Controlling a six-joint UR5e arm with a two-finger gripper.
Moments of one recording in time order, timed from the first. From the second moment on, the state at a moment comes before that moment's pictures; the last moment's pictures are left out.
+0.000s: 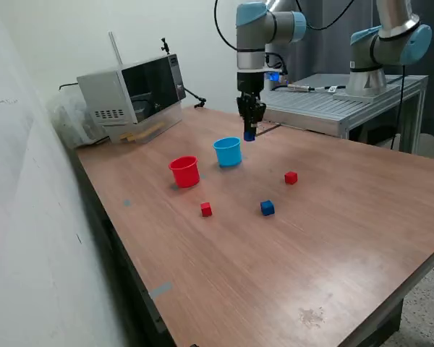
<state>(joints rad) -0.14 -1.15 1.79 -2.38 -1.61 3.22</state>
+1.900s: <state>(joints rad) -0.20 -1.14 1.74 -2.29 -1.61 3.14</state>
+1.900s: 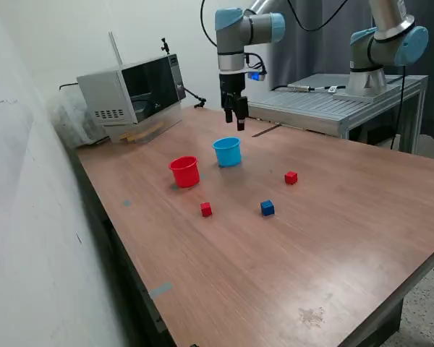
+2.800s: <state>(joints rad) 0.01 -1.08 1.80 -2.31 -1.50 3.04</state>
